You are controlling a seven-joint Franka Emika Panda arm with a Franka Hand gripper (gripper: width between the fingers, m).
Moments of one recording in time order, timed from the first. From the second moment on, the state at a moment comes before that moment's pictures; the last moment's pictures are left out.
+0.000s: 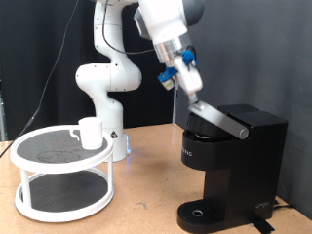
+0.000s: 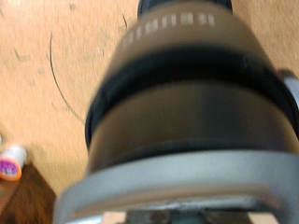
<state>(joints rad) -0.19 -0.22 0.21 -2.27 0.46 2.19 2.44</state>
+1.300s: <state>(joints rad) -0.20 -0.14 0.17 -2.35 0.61 2.31 2.21</state>
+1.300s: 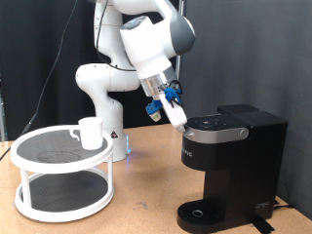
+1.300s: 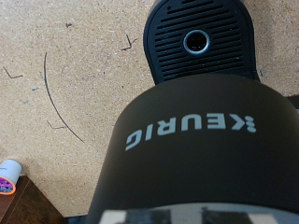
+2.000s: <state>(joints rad) -0.20 -0.24 0.14 -2.44 0.97 2.30 1.91</state>
